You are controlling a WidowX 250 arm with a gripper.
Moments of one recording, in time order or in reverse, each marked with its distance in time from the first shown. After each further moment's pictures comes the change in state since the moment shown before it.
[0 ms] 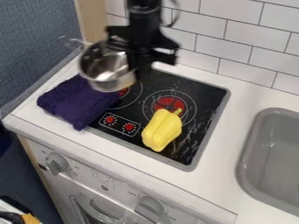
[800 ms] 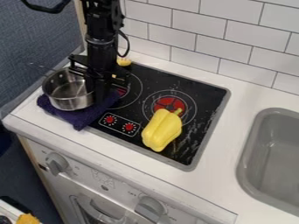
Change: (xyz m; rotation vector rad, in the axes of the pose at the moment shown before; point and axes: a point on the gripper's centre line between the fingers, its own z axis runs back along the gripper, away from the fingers) arm -0.011 0.060 -0.067 0.048 0.202 -0.025
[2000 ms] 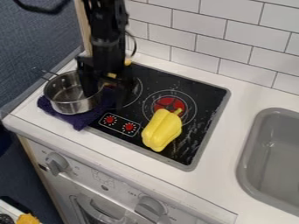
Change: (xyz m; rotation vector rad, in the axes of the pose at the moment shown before) arm -0.009 -0.022 0.024 -0.062 -0.099 -0.074
